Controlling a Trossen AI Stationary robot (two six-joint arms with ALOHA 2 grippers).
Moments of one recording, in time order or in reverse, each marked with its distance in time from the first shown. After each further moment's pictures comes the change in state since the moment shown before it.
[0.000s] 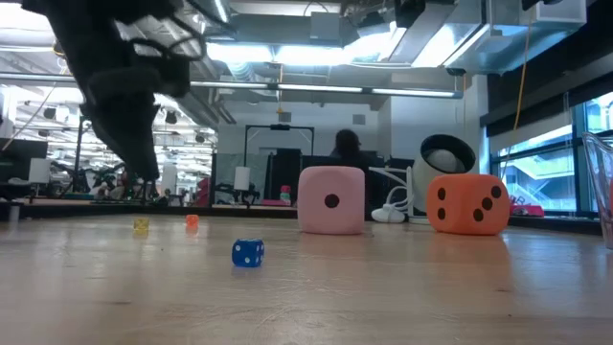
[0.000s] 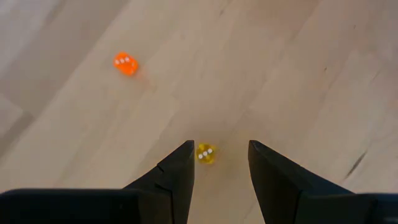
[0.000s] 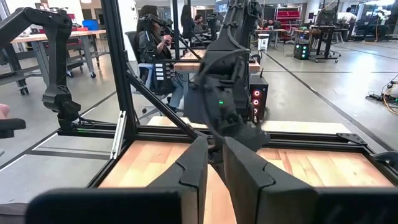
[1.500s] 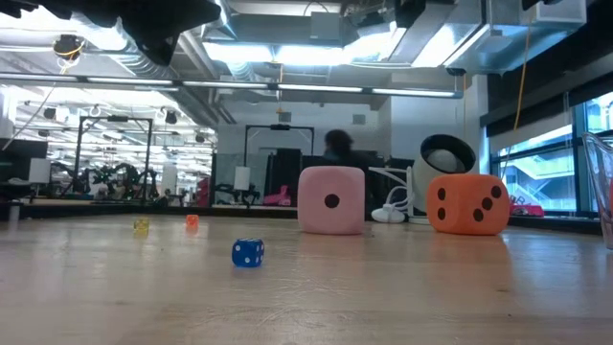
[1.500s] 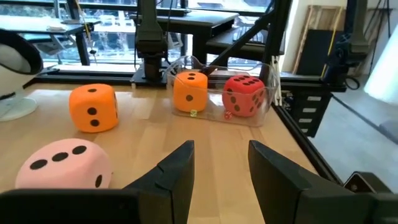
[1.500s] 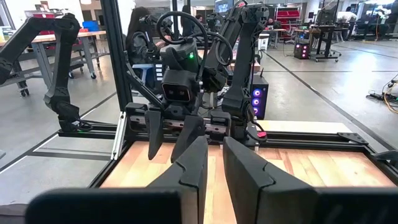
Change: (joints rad) left arm -0.308 -0.074 -0.236 1.211 -0.164 0.627; right arm 0.000 0.000 0.000 0.001 0.000 0.007
